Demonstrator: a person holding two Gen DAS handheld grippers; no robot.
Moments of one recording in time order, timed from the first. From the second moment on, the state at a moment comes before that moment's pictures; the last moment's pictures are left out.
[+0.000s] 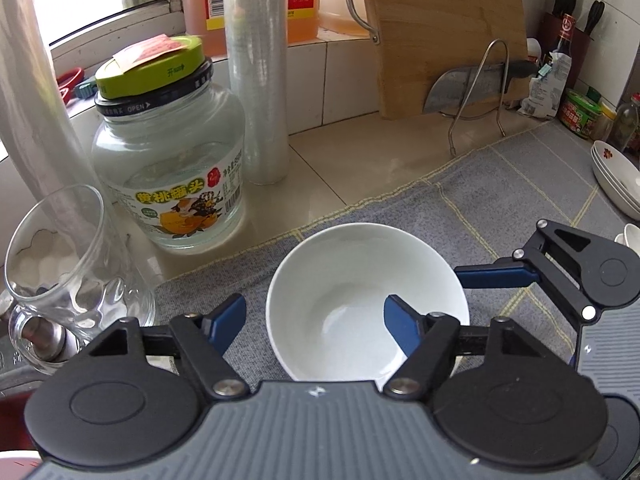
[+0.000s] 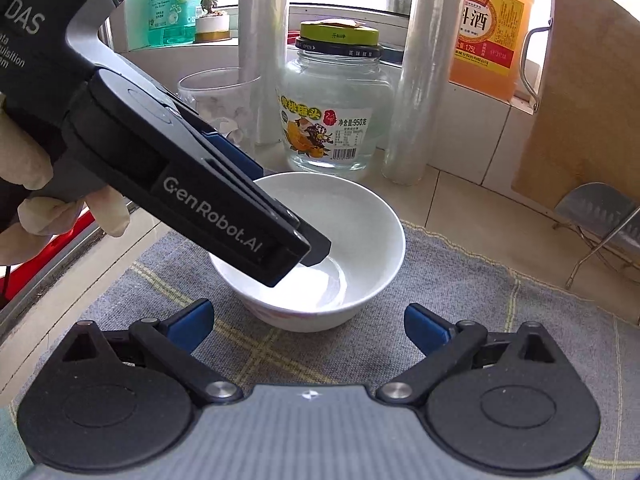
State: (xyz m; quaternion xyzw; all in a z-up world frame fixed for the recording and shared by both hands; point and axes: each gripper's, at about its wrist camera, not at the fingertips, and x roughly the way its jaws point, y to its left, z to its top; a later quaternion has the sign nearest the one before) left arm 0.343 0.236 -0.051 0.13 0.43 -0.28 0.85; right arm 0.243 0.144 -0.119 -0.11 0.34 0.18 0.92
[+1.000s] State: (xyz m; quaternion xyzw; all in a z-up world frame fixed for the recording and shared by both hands) left arm 0.366 0.225 -0.047 0.16 0.47 -0.35 0.80; right arm 0.245 0.144 -0.115 -0.12 0.32 0.20 0.92
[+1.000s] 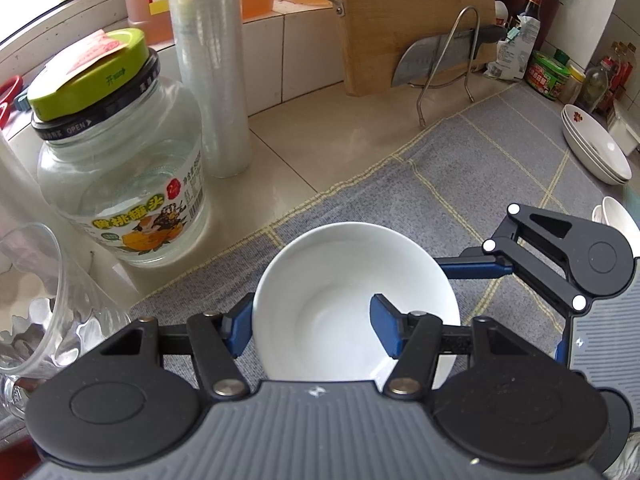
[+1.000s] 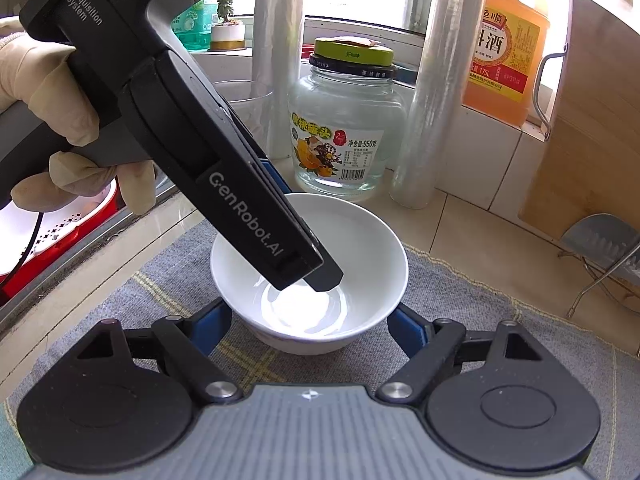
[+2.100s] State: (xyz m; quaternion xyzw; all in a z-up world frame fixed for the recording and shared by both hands) left arm 0.312 0.206 -0.009 0.17 0.46 -0.35 0.80; right arm 0.200 0.127 -0.081 -0.13 0.34 0.21 0.91
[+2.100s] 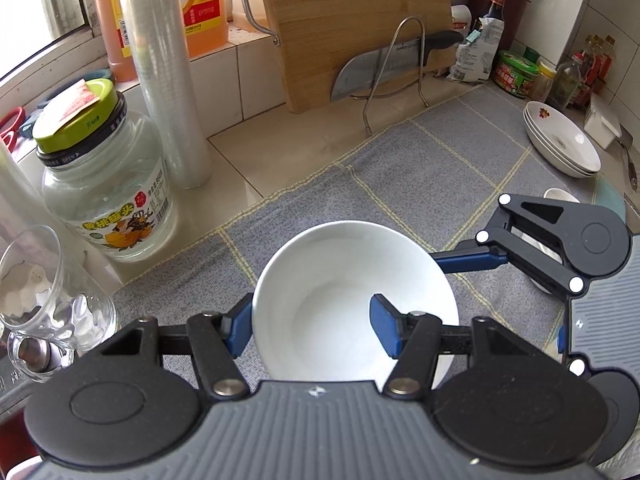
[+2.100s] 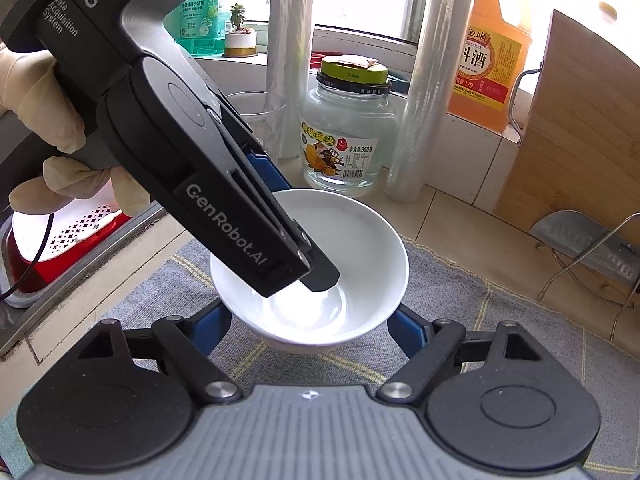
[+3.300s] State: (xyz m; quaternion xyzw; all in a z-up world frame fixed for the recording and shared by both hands) left arm 0.225 0.081 0.036 0.20 0.41 -0.42 0.78; right arm 0.093 0.004 -0.041 -0.09 0.33 0.16 0.92
